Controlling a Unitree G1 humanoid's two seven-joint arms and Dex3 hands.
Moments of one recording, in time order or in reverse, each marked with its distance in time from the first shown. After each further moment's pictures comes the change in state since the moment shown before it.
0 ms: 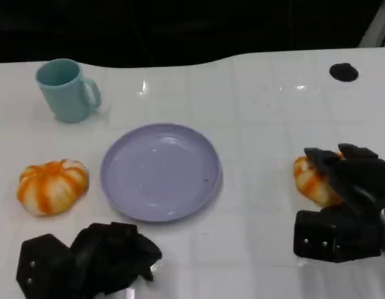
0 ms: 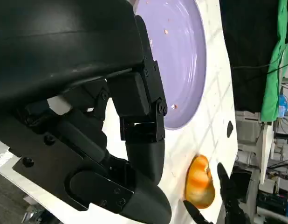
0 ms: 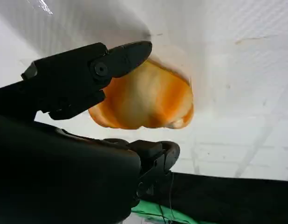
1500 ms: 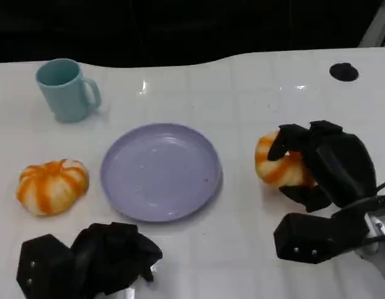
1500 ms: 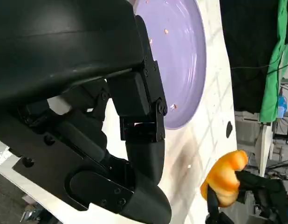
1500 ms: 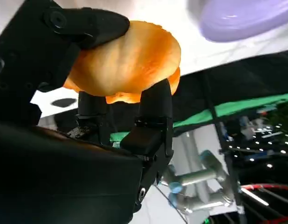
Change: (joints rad) left arm 0.001 -0.005 0.003 -0.001 0.000 0.001 0.000; right arm -0.055 0.082 -0.001 0.075 0.103 -0.395 -0.441
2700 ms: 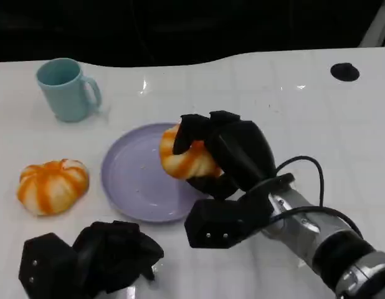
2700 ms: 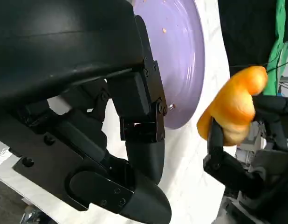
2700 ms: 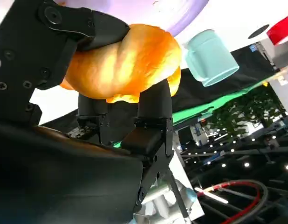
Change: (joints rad) left arm -0.015 0.004 -0.010 0.026 0.001 -0.024 0.000; right arm -0.304 0.363 0.095 0.450 -0.013 -0.112 -0.095
